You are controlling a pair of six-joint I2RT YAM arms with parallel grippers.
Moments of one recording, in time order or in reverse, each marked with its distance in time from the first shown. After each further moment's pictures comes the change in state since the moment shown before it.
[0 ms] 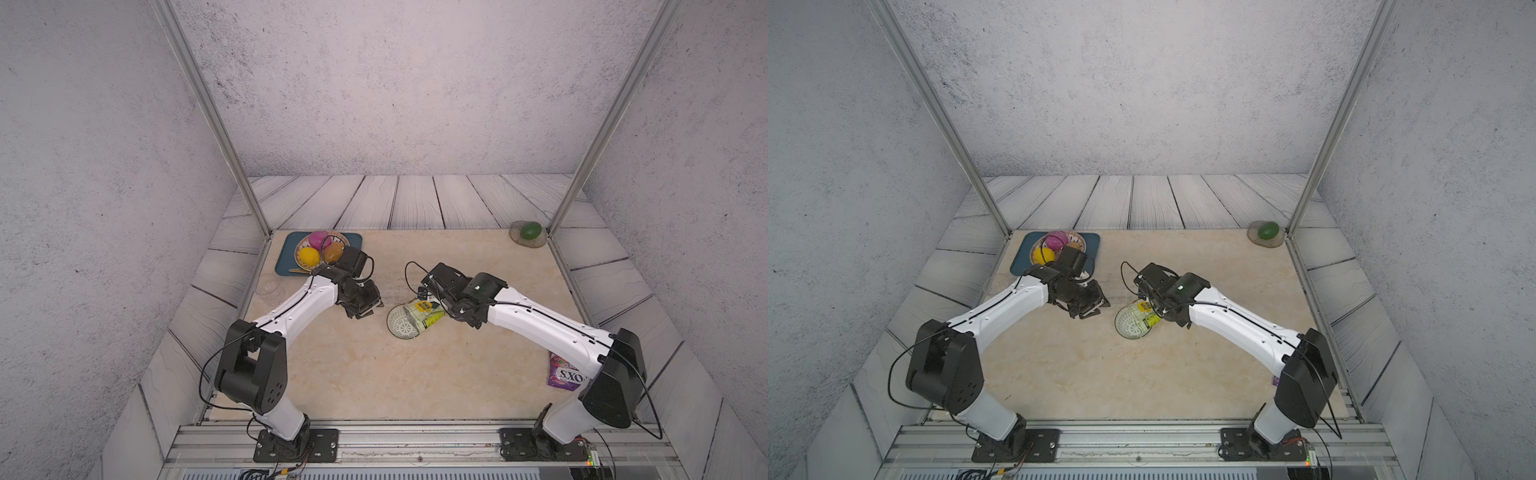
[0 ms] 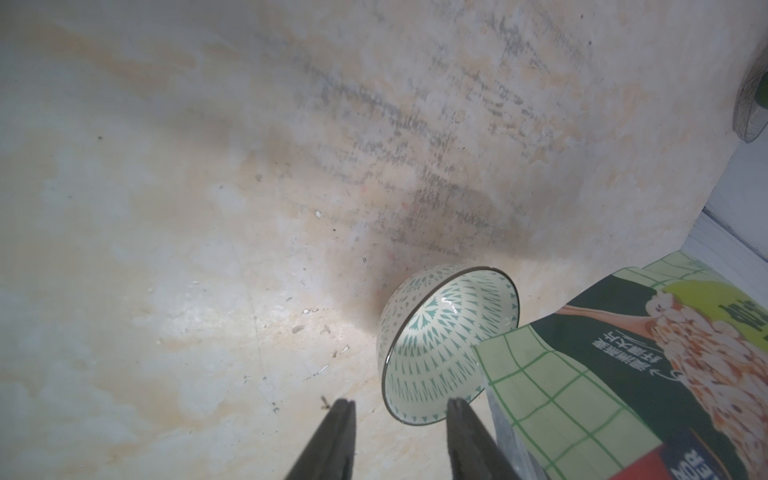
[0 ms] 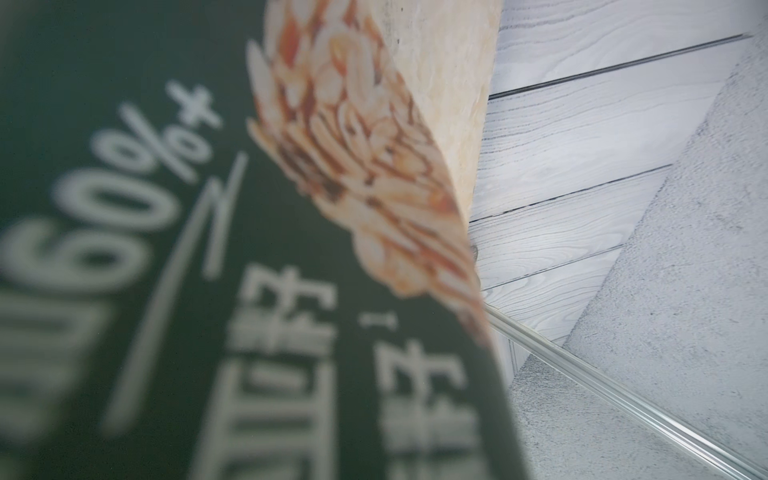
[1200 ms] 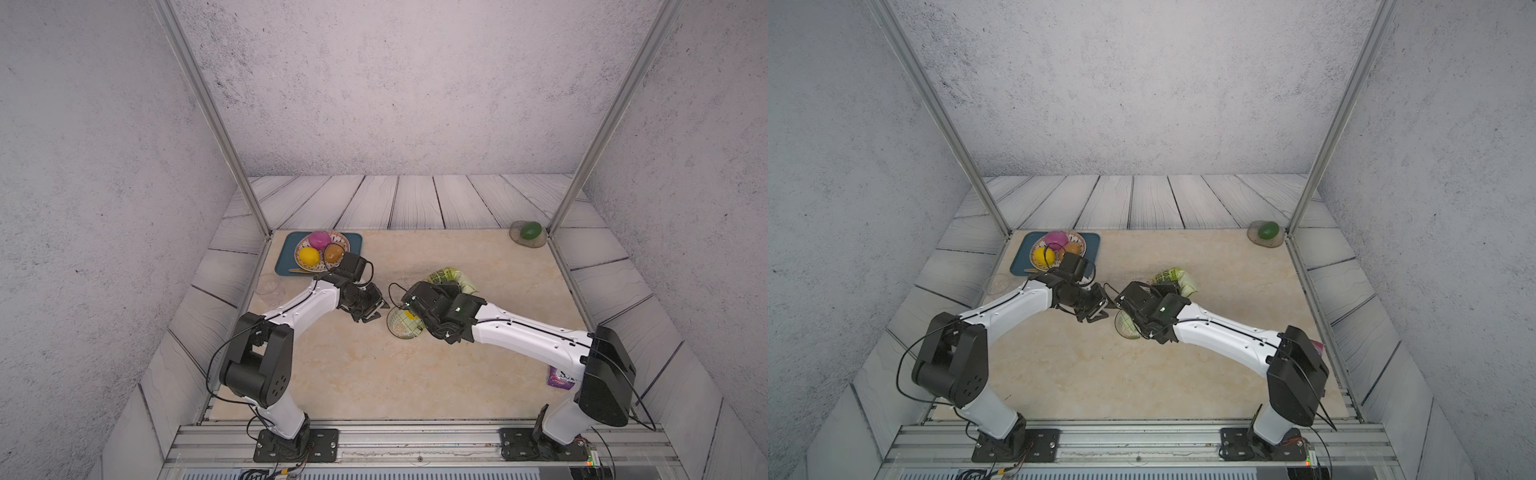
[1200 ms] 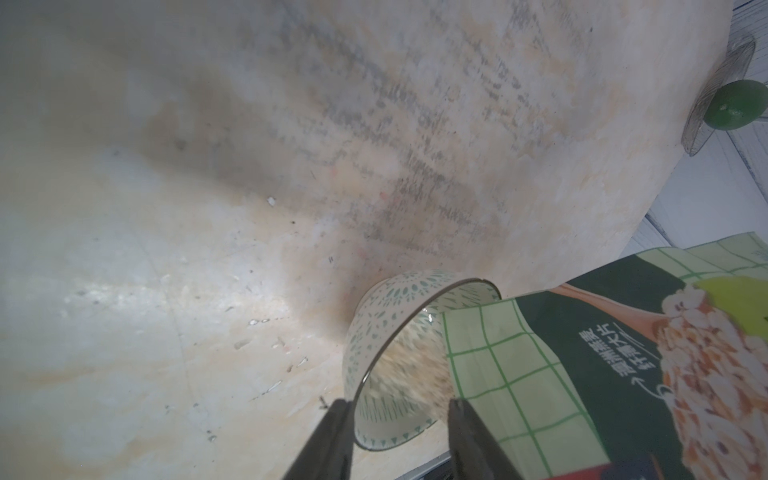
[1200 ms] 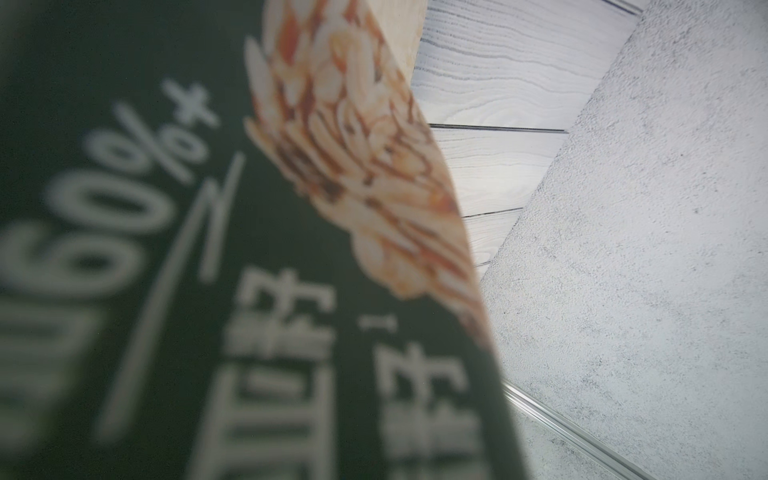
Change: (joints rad) left arm 0.016 0.042 -0.087 0.169 0.127 -0.101; right arm 0.129 0.034 -0.113 0.296 0.276 -0.222
